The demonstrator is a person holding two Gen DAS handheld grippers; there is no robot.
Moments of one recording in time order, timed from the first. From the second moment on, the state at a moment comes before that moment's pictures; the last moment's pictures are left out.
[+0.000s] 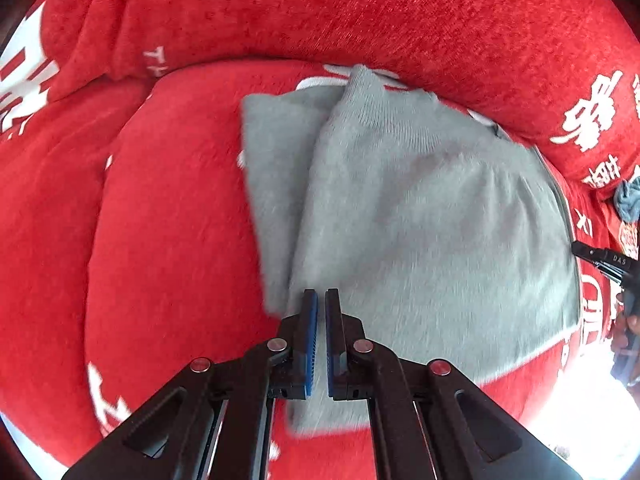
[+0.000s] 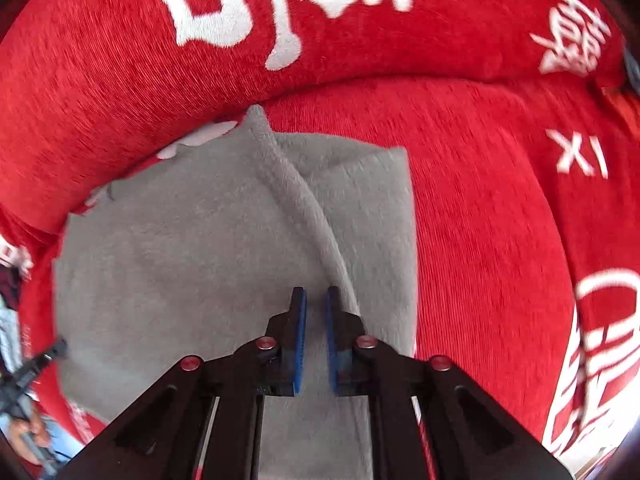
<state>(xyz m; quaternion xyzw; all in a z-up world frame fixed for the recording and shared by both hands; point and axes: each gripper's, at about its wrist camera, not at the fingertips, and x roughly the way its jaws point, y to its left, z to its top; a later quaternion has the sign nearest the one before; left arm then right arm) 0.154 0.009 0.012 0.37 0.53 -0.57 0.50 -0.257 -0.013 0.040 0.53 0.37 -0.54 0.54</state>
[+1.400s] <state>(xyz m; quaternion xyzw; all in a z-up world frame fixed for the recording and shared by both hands) 0.226 0.058 0.027 0.23 0.62 -0.60 0.44 -0.056 0.091 -0.054 0.81 0.11 -0.30 0.48</state>
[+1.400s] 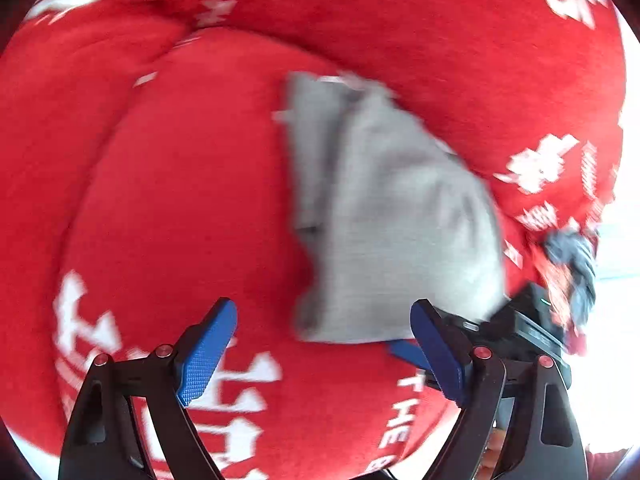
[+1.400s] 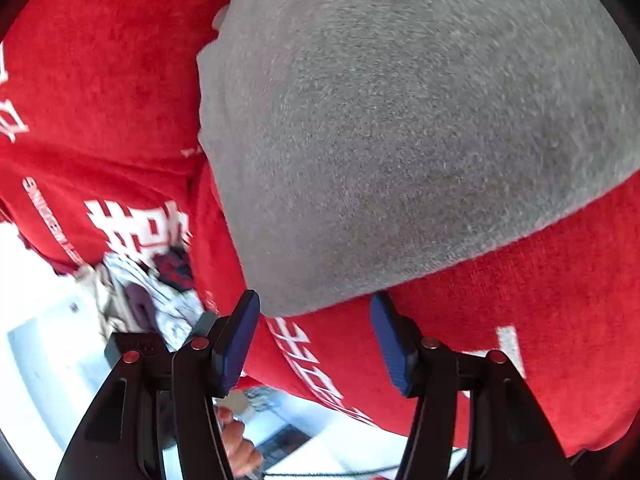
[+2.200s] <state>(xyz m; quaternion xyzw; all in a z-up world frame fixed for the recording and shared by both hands) 0.211 0.071 0.000 0.30 0.61 -0.59 0.44 -0.033 0.081 -0.049 0.76 0.26 -0.31 0.51</state>
